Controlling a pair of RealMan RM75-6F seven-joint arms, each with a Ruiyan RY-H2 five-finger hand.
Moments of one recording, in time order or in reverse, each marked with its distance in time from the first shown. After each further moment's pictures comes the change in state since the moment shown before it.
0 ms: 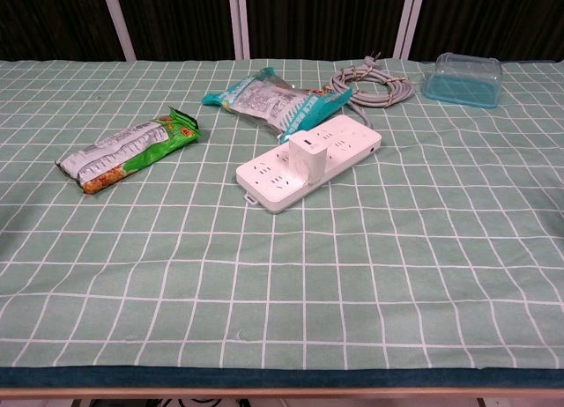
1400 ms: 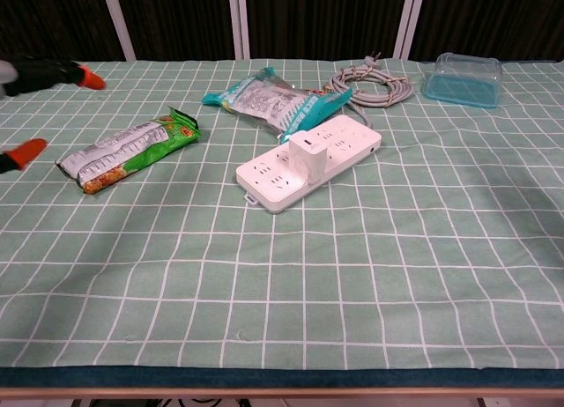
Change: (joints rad) left arm -0.447 -0.130 -0.122 -0.227 -0.051 -0.557 0.422; right arm 0.134 0.109 0.117 -0.296 0.108 -0.169 -0.231
